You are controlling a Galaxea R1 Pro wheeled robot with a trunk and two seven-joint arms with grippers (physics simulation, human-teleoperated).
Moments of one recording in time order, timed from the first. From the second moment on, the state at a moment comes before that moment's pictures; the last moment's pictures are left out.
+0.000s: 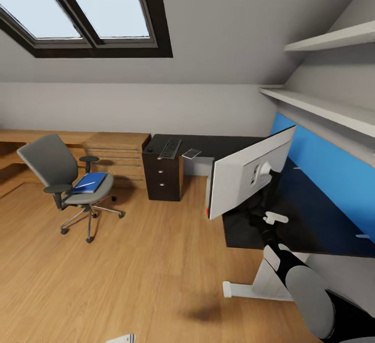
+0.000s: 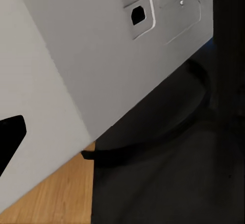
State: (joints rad) left arm -0.39 -0.04 -1.17 -0.07 1.32 -0.29 0.24; right arm -0.86 -0.05 -0.47 -0.21 0.06 -0.48 0.21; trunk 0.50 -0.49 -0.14
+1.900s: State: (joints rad) left arm -0.59 0.24 -1.17 -1.25 1.32 0.00 0.93; right arm -0.87 -0.08 -0.47 -0.25 0.38 -0.11 -0.21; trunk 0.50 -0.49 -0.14
